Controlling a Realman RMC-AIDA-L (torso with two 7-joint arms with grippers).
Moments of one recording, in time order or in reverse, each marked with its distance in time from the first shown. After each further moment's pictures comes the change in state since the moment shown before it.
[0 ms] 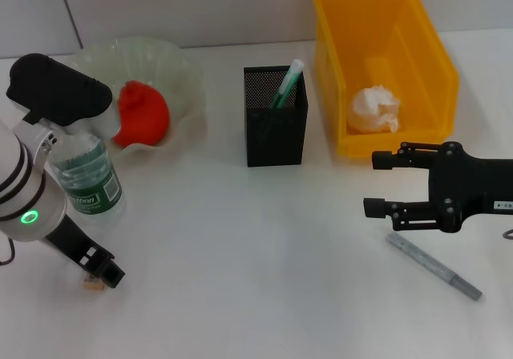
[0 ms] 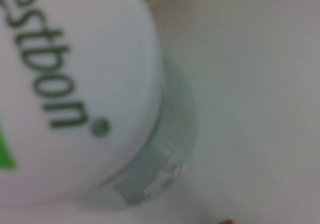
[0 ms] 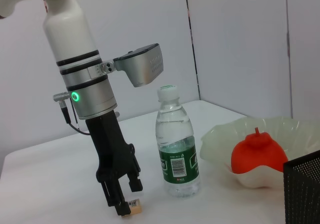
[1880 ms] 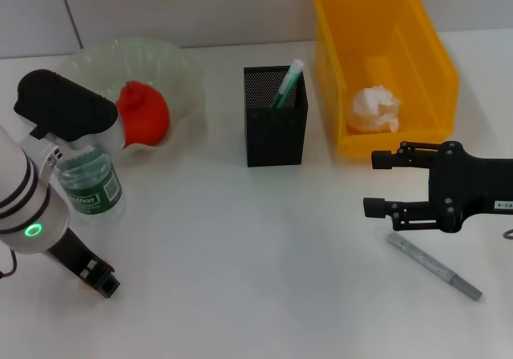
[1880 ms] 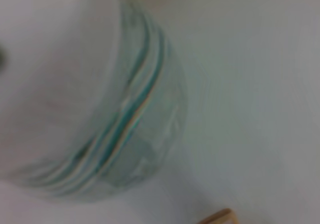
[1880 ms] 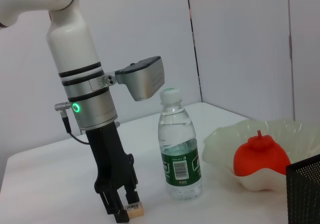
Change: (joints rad) left arm 0.009 0.000 0.035 -0.033 -0.003 -0.021 0.001; right arm -0.001 0.002 0.001 -0.005 0.004 -0.008 0.003
